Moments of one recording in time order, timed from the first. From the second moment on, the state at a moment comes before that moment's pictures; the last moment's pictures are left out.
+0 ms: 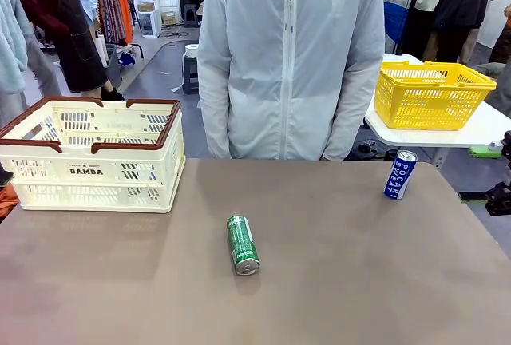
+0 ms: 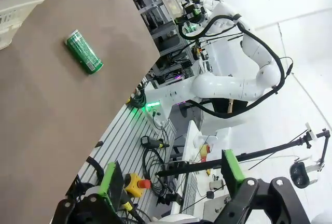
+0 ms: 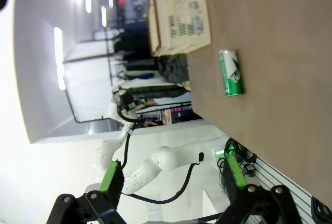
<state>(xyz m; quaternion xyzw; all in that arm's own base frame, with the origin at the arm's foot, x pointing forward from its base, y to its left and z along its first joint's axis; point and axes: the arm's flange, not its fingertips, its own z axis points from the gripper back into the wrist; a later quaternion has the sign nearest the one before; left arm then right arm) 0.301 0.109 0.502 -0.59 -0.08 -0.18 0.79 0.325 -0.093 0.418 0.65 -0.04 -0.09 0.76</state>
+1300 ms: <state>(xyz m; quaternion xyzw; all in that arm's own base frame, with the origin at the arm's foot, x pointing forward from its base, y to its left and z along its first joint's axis) 0.297 -0.292 0.559 -0.19 -0.09 -0.07 0.98 0.325 -0.093 0.418 0.65 -0.04 -0.09 0.76</state>
